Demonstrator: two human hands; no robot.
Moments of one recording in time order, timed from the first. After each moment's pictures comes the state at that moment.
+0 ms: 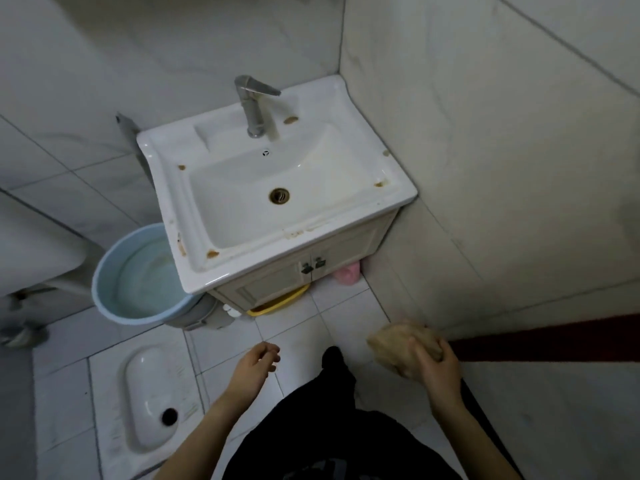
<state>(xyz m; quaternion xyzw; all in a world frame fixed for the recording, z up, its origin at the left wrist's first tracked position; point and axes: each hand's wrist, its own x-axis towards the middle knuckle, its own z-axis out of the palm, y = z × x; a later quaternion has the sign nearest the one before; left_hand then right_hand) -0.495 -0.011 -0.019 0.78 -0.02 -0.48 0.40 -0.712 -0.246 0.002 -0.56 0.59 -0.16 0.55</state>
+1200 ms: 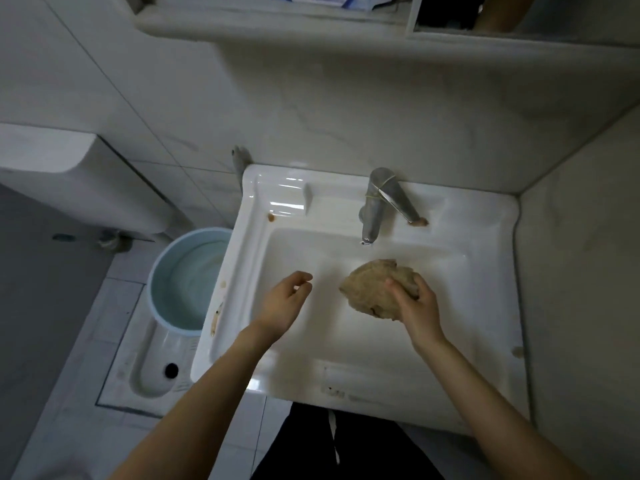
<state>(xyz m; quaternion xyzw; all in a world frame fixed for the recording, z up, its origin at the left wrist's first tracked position) -0.192 -0.183 0.014 0.84 0.06 -0.25 0.48 -0.234 -0.419 0.029 -0.69 0.29 0.02 0.66</state>
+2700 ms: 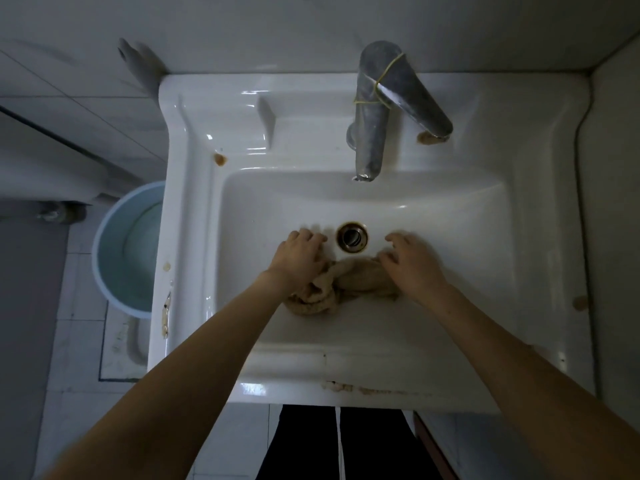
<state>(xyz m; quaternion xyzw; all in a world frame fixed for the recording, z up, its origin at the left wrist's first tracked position) -0.141 -0.229 -0.124 0.92 -0.21 -0.31 0.12 -0.214 -0.448 -0.130 -0.93 0.13 0.19 0.27</state>
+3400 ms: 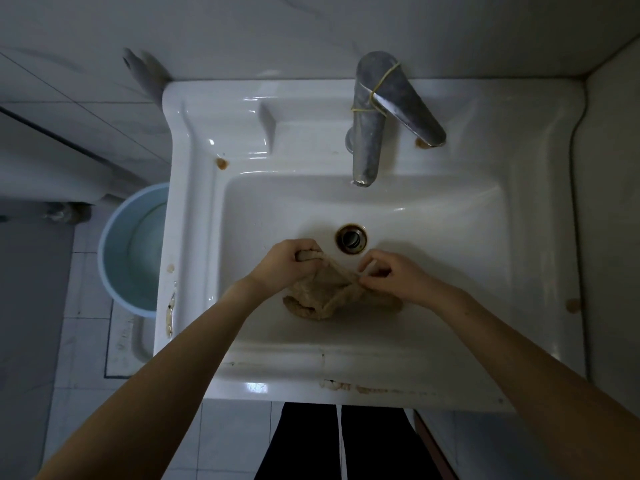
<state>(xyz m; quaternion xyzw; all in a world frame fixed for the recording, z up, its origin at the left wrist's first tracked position) -0.142 -0.205 -0.086 0.82 -0.08 -0.39 0.40 -0.214 -0.442 -0.101 -0.80 0.08 0.34 0.48</state>
